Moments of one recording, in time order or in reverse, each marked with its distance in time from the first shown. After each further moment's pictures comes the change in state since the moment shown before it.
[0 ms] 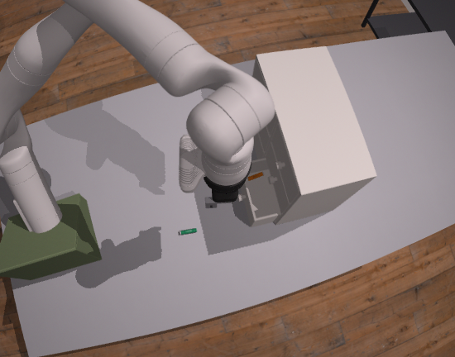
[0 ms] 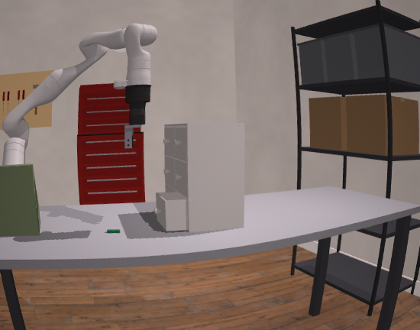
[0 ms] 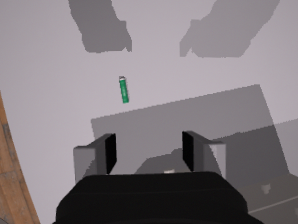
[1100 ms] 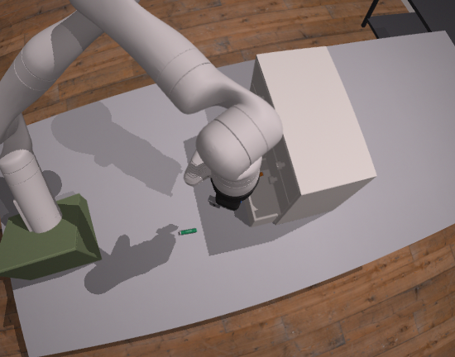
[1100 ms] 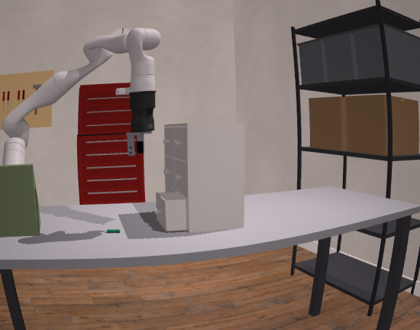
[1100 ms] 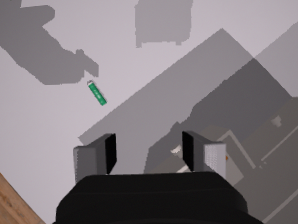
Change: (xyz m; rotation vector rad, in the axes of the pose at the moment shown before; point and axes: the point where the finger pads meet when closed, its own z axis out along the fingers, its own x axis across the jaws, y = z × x) arm 0.003 0.021 0.020 -0.016 0.035 0.448
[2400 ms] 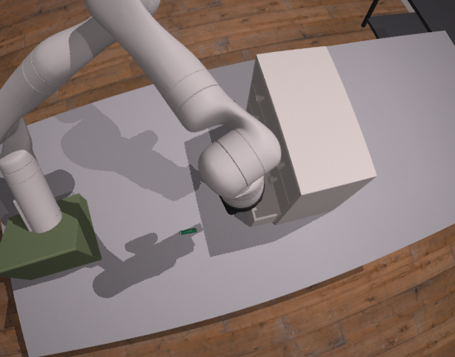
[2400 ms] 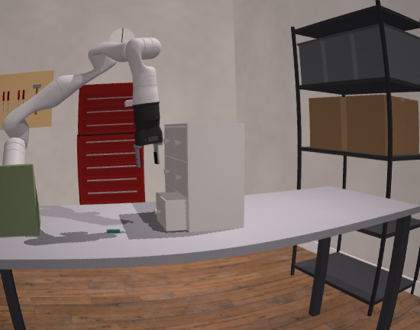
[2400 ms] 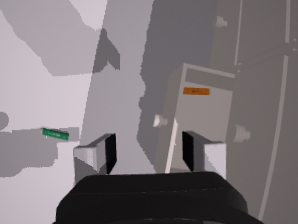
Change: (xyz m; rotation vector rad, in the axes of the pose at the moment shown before) arm 0.017 0.028 0.035 -0.025 0.060 0.739
